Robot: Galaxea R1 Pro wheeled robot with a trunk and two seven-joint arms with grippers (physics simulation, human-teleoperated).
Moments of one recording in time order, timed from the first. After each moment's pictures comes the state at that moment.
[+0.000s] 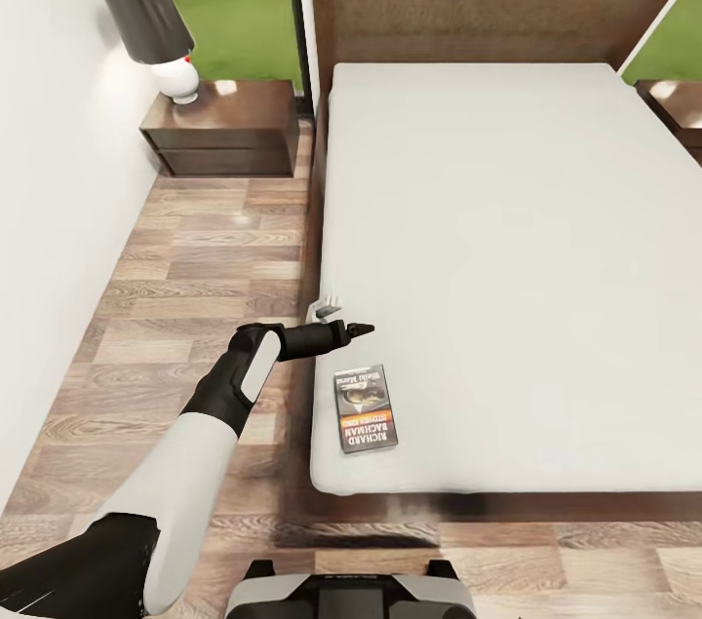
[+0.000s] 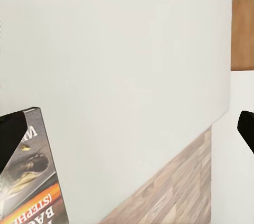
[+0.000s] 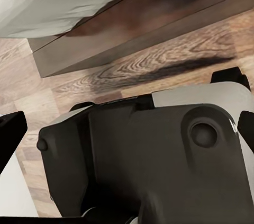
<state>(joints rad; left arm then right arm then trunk) -0.95 -0.17 -0.01 -0.80 0.33 0.77 -0.49 -0.22 -0.24 -0.75 -0.33 0.15 -0.08 1.09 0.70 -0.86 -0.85</state>
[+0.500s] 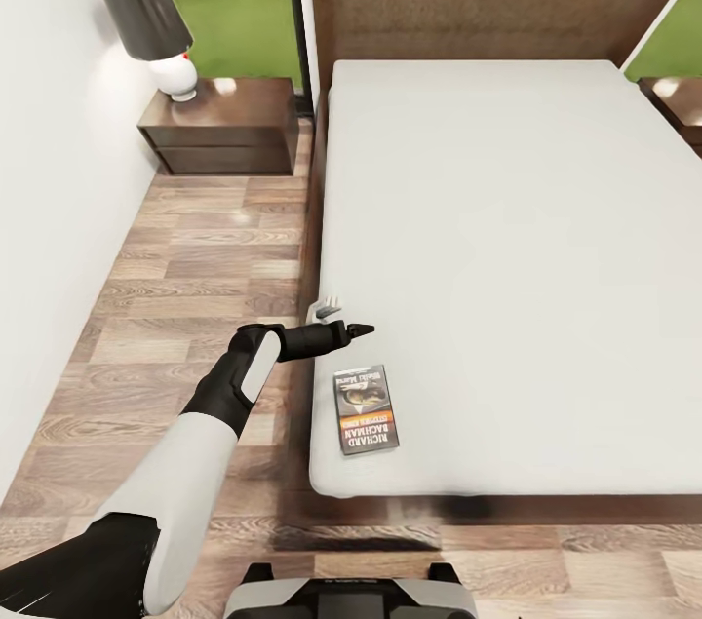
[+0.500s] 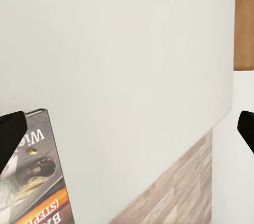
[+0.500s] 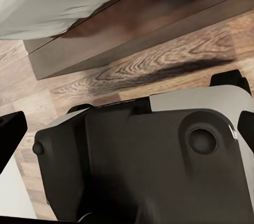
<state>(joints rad) -0.95 -0.17 -0.01 -0.79 0.33 0.77 -0.49 -0.22 -0.24 -0.75 -0.33 0.15 -0.08 1.09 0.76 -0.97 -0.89</state>
